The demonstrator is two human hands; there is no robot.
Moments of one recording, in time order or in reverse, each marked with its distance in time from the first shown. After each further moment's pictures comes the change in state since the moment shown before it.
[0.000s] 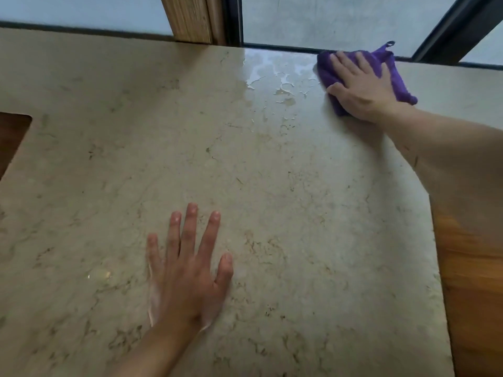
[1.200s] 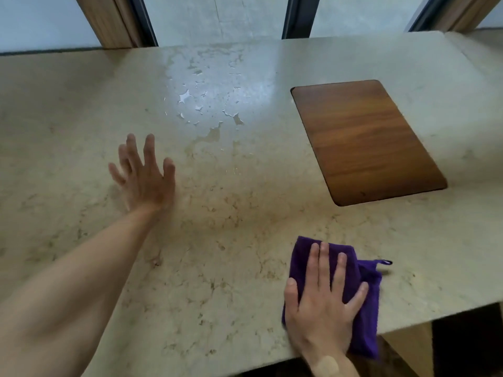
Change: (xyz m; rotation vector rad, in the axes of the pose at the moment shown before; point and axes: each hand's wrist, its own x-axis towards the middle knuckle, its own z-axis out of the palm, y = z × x) left_hand -0.012 0.006 -0.011 -0.240 0.163 0.026; right_hand -0.596 -0.176 0.173 0.070 0.213 0.698
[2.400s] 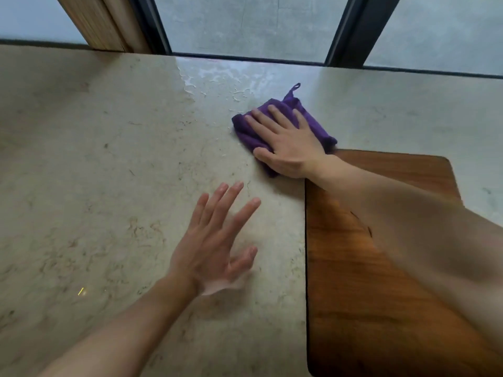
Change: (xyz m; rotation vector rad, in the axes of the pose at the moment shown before) left_hand 0.034 0.179 0.066 -0.025 -0.152 0.518; right_hand 0.527 -0.129 -0.044 -0.110 -0.213 -1.067
